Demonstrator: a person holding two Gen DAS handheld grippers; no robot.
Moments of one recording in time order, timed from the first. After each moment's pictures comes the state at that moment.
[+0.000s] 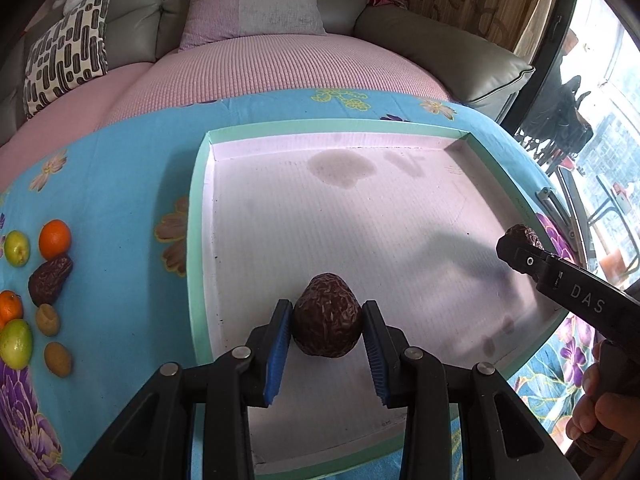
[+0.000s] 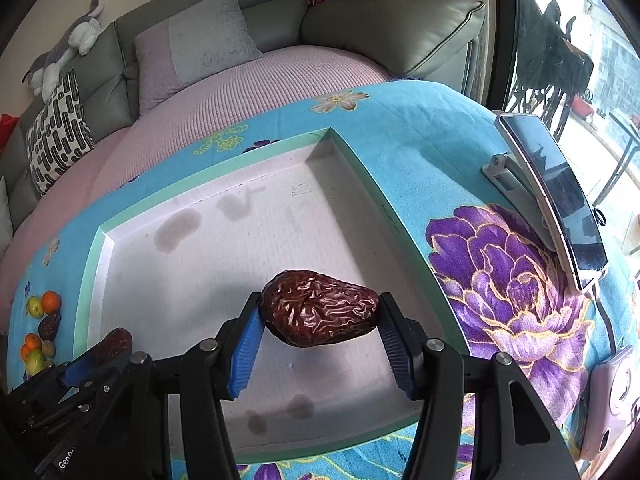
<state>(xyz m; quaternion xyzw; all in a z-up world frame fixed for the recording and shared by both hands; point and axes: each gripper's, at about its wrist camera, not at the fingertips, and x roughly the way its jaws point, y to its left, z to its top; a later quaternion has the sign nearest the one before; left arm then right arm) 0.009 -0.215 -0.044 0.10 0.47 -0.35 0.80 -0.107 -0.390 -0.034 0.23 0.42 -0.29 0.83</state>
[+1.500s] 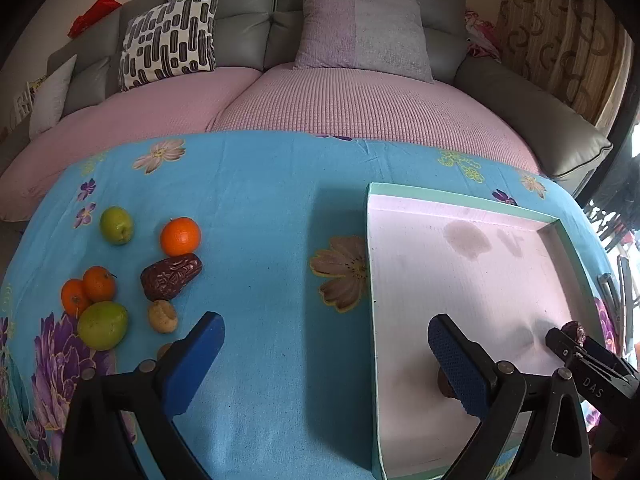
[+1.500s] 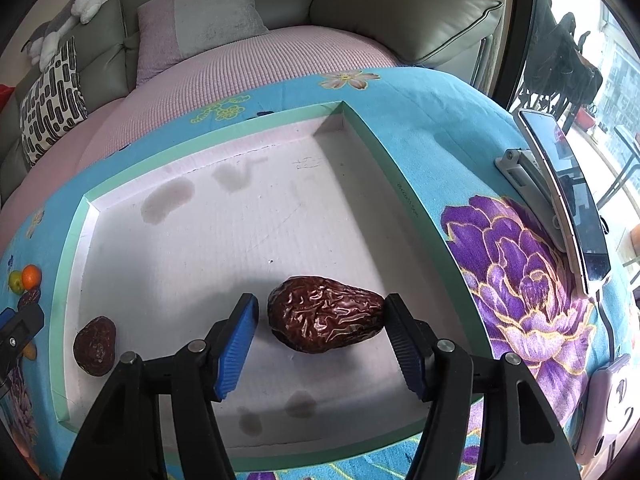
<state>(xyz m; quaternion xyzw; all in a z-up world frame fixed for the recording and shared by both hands) 0.054 -0.150 -0.021 0.05 0.44 -0.20 0.87 -0.090 -0.385 -0.047 0.20 0.46 -0.29 0.82</state>
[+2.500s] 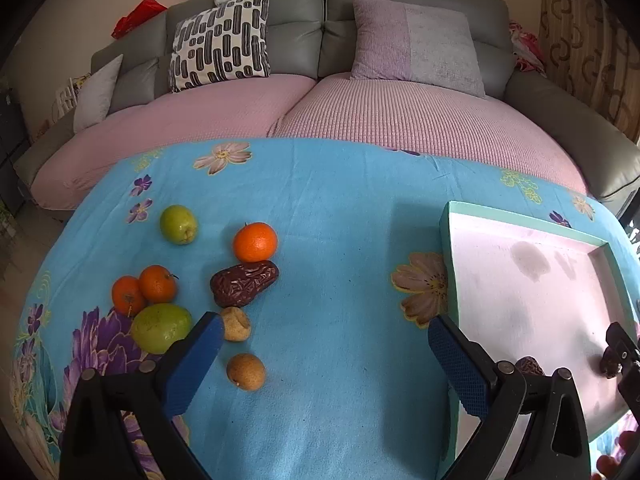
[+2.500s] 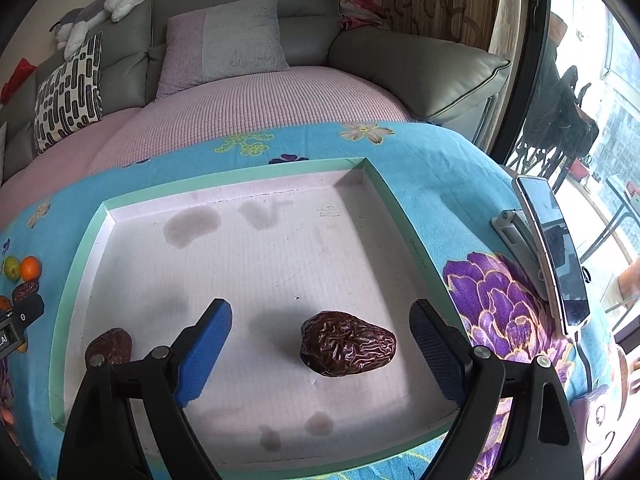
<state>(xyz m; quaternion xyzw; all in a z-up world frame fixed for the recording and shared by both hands) 0.065 -0.119 -0.020 0.06 0.42 -0.11 0.90 -0.083 -0.358 -0.020 0.12 0.40 -0.30 0.86</state>
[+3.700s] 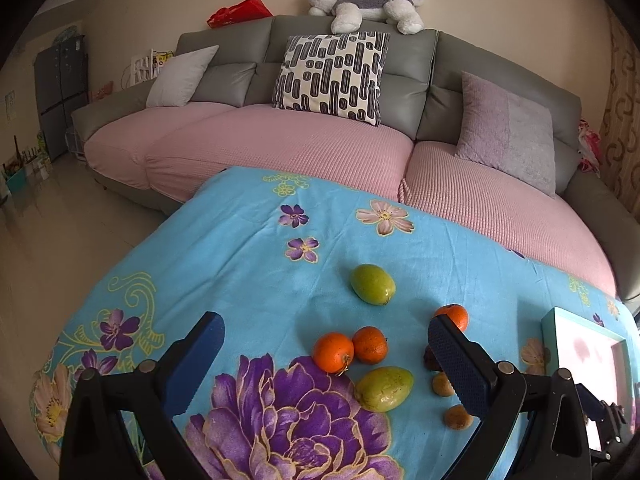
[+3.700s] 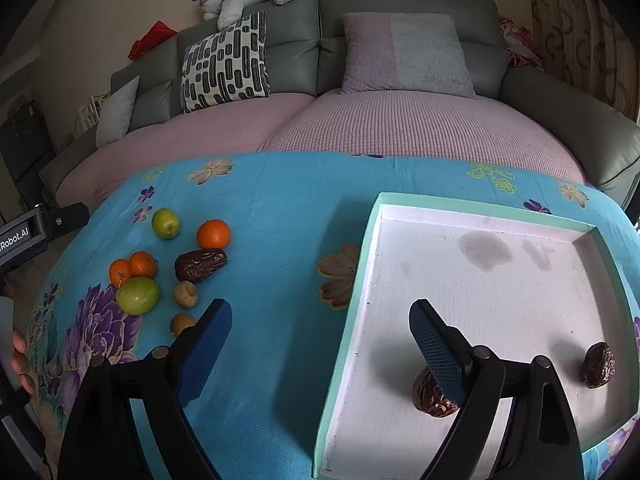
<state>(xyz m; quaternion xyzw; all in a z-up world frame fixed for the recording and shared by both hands) 0.105 0.072 0.016 -0.05 0.37 -0.04 0.93 0.004 -0.186 -0.018 0.10 0.39 -0.05 0.92</state>
